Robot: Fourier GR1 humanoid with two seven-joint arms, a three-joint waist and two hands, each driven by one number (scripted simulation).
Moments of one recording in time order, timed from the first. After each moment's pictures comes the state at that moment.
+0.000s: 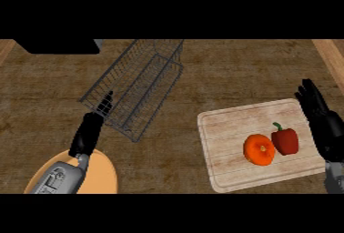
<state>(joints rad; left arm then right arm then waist) -0.21 0.32 -0.33 -1.33 0.10 0.25 0.14 -0.08 -0.48 0.08 -1.52 -0.27 -0.13 -0.05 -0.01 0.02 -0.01</state>
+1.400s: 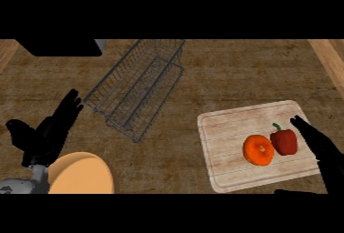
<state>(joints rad) -0.06 0.40 -0.13 -1.54 0.29 0.12 0.14 0.20 -0.72 0.32 -2.05 0.51 -0.23 0.46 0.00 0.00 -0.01</state>
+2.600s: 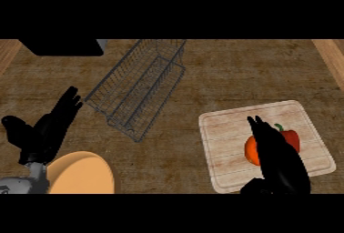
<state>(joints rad) -0.07 0.37 -0.08 -1.56 0.26 0.08 0.19 -0.10 -0.45 0.55 -1.94 0.71 0.16 1.02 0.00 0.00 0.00</state>
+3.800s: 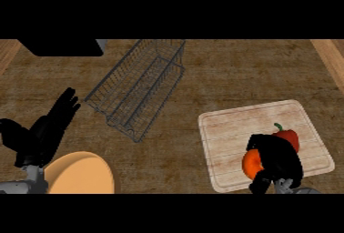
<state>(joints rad) -0.05 0.30 0.01 -1.60 0.19 -0.01 0.22 -0.05 -0.37 0.43 -1.70 0.88 0.26 0.76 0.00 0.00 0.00</state>
